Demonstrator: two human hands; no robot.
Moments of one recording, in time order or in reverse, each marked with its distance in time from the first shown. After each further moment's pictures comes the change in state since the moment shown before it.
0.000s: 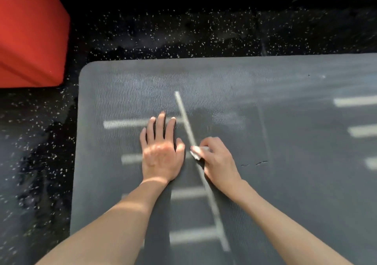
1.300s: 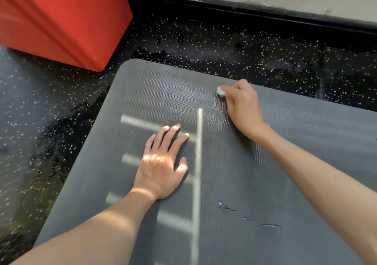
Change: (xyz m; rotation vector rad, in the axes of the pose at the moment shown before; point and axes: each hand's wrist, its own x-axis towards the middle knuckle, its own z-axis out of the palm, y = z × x) left_hand 0.000 -0.001 0.002 -0.026 -0.026 -0.050; right_hand 0.191 0.089 -0.010 -0.008 -0.011 -0.135
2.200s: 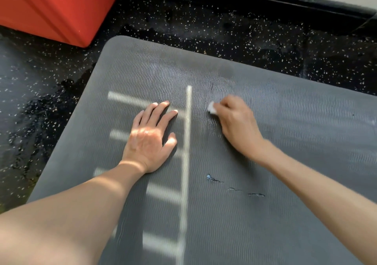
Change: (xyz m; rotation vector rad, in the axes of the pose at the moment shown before) left_hand -0.002 0.000 0.000 0.014 0.012 -0.008; right_hand -0.090 -0.012 -0.022 -0.152 -0.099 -0.206
